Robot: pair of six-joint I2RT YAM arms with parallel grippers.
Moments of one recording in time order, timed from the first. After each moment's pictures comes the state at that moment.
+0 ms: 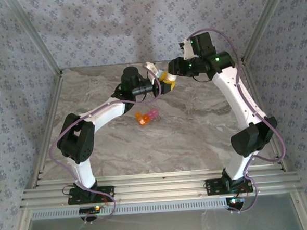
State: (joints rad) left arm -0.60 1.84 1.36 0.43 0.67 -0.04; right arm 0.38 1.71 1.94 -0.95 -0.28 0.40
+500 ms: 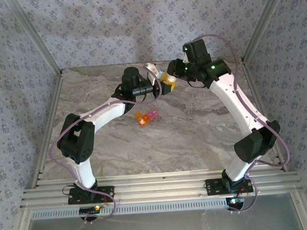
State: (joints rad) left arm -0.60 1.84 1.35 0.41 0.67 -0.02; right arm 0.44 1.65 1.84 -0.86 -0.10 0.62
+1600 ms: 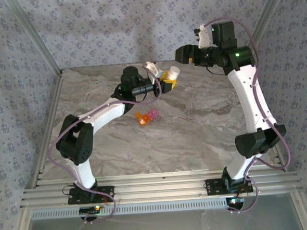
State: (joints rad) left arm -0.61 1.82 1.35 0.45 0.67 -0.02; right arm 0.23 1.69 2.10 -1.00 -0.52 0.30
